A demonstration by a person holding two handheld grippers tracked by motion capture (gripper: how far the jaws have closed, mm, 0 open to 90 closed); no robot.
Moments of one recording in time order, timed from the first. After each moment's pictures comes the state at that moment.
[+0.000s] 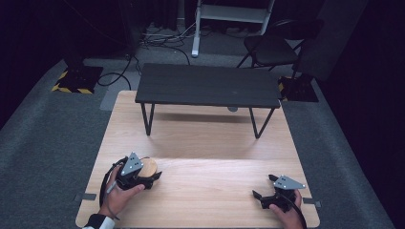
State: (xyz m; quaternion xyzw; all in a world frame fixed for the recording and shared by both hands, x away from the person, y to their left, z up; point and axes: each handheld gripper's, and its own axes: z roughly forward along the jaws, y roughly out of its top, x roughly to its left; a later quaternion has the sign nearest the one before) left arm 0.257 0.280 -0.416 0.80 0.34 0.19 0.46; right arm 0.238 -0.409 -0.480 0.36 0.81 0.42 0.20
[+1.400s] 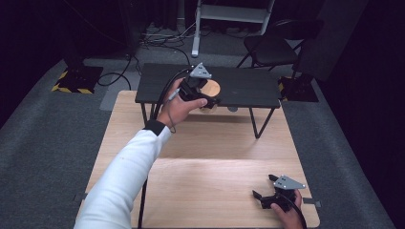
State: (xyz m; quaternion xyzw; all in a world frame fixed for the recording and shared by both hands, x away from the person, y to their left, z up) left arm 0.451 0.129 -0.224 0.82 0.23 0.17 0.49; right arm 0.238 -0.409 -0.480 0.36 0.81 0.42 0.20
